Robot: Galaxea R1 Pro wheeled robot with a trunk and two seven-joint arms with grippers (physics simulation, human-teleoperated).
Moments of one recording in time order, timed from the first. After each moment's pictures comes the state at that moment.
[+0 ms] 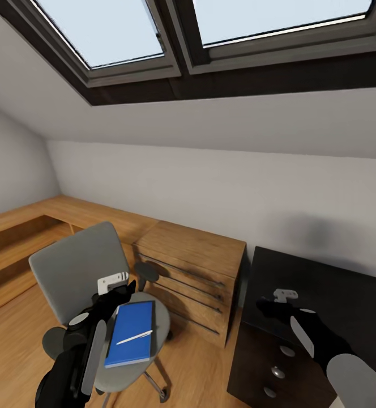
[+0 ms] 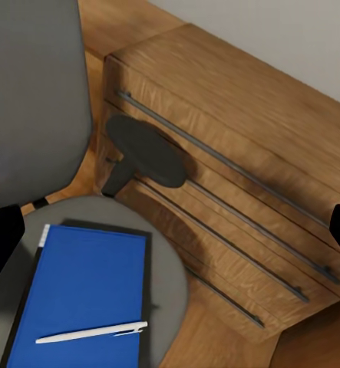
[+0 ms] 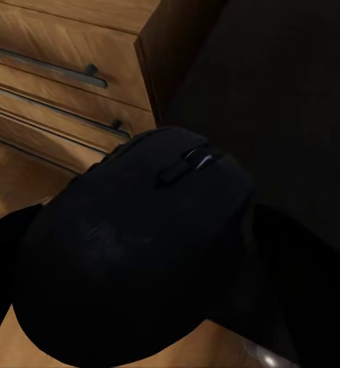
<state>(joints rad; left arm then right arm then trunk) -0.30 -0.17 0.15 -1.49 0.05 0.54 0.05 -0.66 -0.21 0.10 -0.54 -0.25 0.28 0.19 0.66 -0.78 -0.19</state>
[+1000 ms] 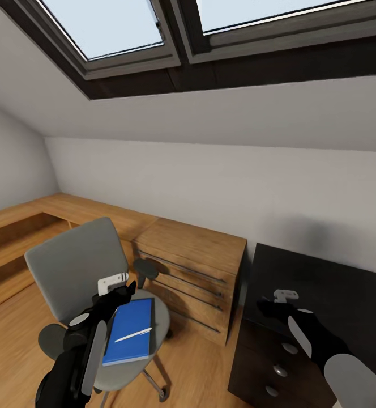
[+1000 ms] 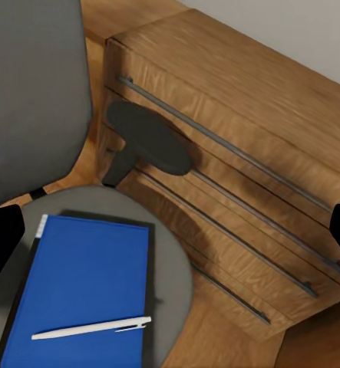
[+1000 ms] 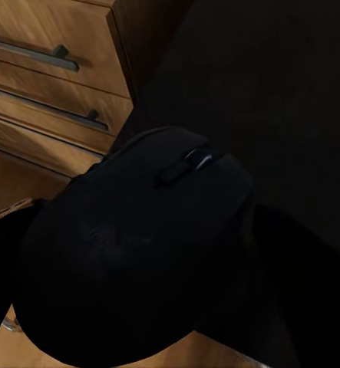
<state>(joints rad) -0.30 -0.17 0.15 -1.49 0.05 0.54 0.05 -0.66 -0.19 0.10 -0.54 -0.25 0.28 0.13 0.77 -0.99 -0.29</state>
